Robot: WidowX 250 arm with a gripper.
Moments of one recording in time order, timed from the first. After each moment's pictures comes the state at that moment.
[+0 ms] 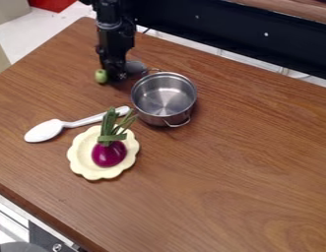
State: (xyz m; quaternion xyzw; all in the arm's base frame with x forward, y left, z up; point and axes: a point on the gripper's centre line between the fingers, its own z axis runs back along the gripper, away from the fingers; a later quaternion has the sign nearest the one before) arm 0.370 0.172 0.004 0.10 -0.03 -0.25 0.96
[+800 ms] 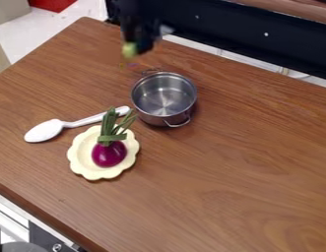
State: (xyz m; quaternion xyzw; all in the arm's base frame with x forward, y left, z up) arm 0.379 0.123 0.081 0.03 -0.07 -0.12 0.99
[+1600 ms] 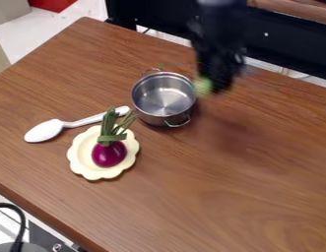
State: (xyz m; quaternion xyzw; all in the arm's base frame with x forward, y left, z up) arm 0.324 -0.038 0.075 -0.06 0.00 -0.23 0.97
